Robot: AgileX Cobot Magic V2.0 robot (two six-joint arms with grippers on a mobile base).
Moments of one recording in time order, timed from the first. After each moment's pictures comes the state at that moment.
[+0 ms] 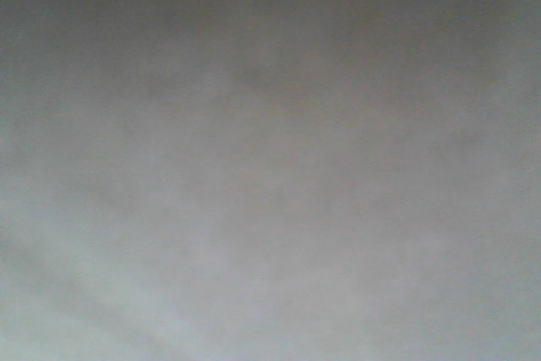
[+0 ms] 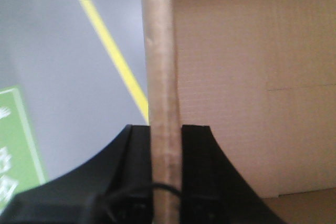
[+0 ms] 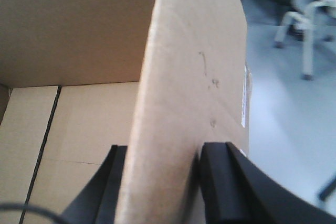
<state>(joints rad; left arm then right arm) -0.25 0.25 -0.57 -0.15 0.88 -0.08 0.03 0.29 -0.88 0.33 0.93 -0.10</state>
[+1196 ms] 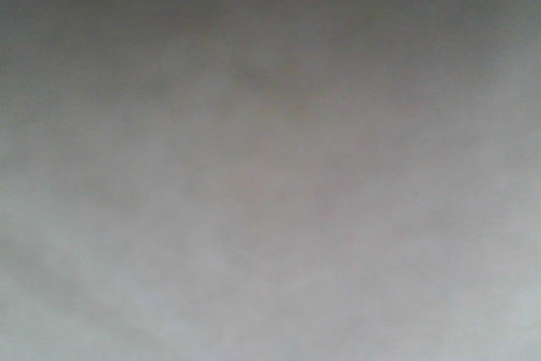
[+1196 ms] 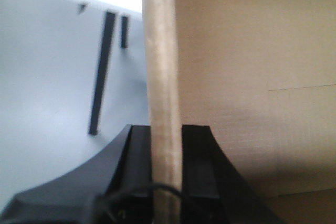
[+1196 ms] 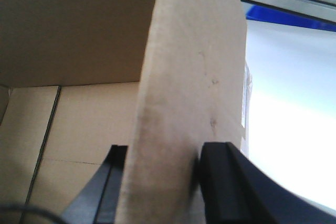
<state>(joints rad) -0.25 0.25 -0.57 -0.15 0.88 -0.08 0.03 0.29 -0.88 0.33 0.93 -0.10</state>
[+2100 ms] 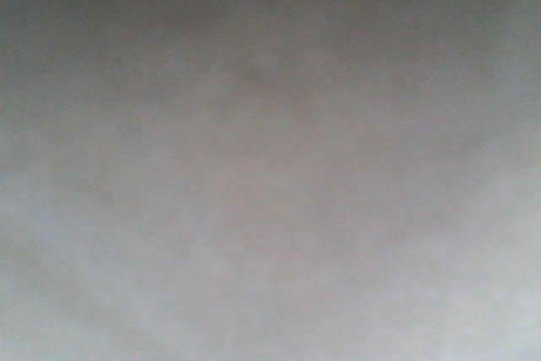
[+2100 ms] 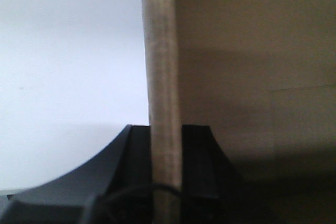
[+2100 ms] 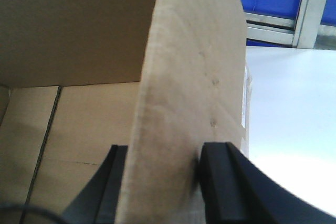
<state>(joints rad) -0.25 0.25 -0.57 -0.15 0.88 -0.08 0.03 0.29 -0.88 0.33 0.93 -0.10</state>
